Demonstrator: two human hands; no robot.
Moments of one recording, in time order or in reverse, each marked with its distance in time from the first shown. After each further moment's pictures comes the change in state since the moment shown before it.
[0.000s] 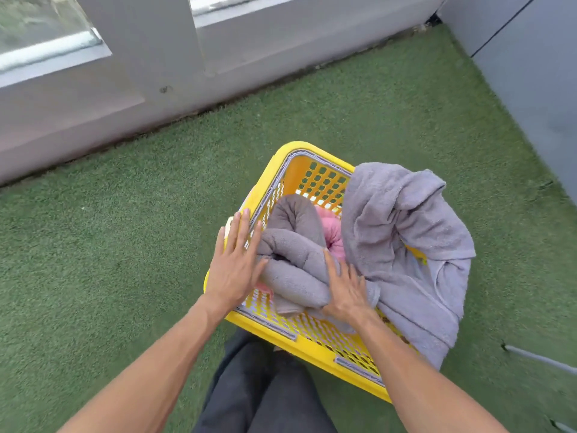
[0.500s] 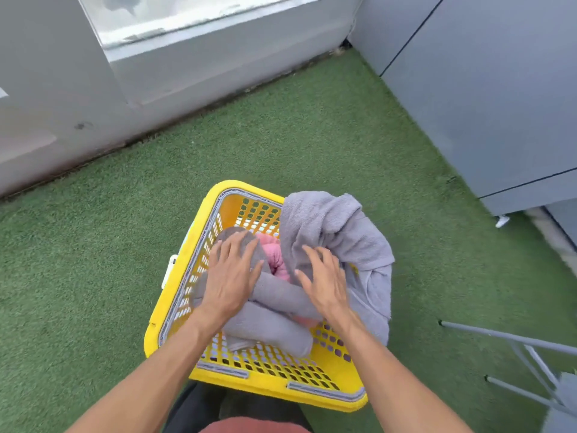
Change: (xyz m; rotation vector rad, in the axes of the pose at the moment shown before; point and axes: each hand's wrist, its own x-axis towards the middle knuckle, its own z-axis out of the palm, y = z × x) left_hand 0.083 0.082 -0.047 -0.211 0.199 0.116; right_hand -0.014 0.036 -0.104 0.239 0.419 0.106
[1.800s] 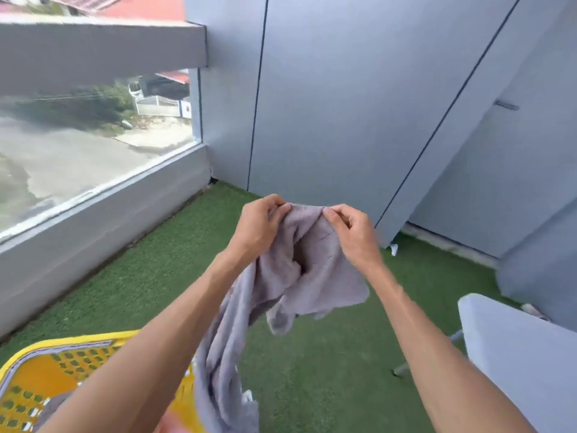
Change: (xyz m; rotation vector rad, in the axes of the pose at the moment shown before) left_hand 0.178 0.494 -0.132 -0.739 0.067 0.412; right_hand -0.096 0.319 -0.367 0.780 0.789 -0.090
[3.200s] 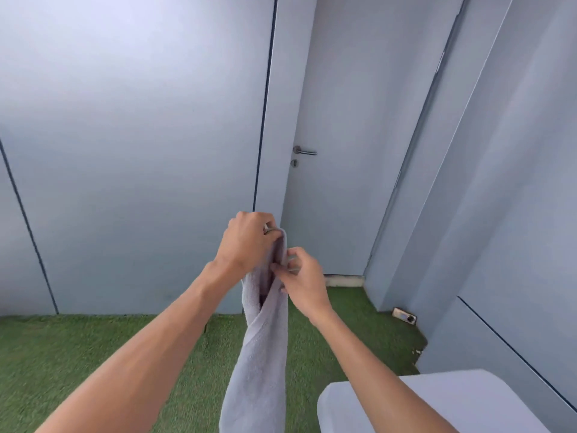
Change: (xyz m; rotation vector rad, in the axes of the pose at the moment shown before) left_hand 0.263 0.273 0.427 0.133 -0.283 0.438; right_hand 0.161 0.218 -0.372 -0.039 0.390 0.274
